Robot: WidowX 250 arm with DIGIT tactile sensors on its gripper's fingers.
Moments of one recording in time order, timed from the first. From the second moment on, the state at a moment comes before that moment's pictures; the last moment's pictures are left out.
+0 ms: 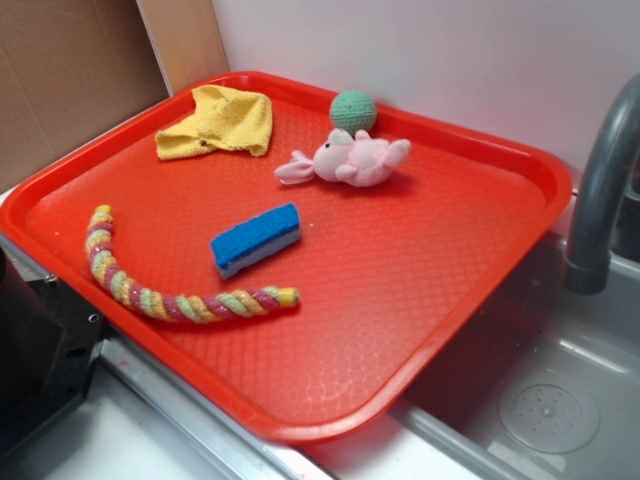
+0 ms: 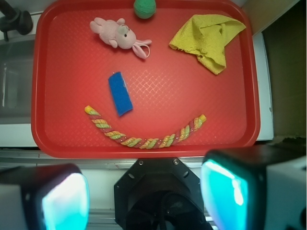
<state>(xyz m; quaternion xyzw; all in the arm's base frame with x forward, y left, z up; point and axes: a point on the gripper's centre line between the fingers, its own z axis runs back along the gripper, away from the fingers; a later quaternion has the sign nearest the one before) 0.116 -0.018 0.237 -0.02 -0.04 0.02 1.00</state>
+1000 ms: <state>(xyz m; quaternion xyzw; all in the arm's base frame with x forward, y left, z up) 0.184 0.073 0.162 0.03 -0.06 0.23 0.97</state>
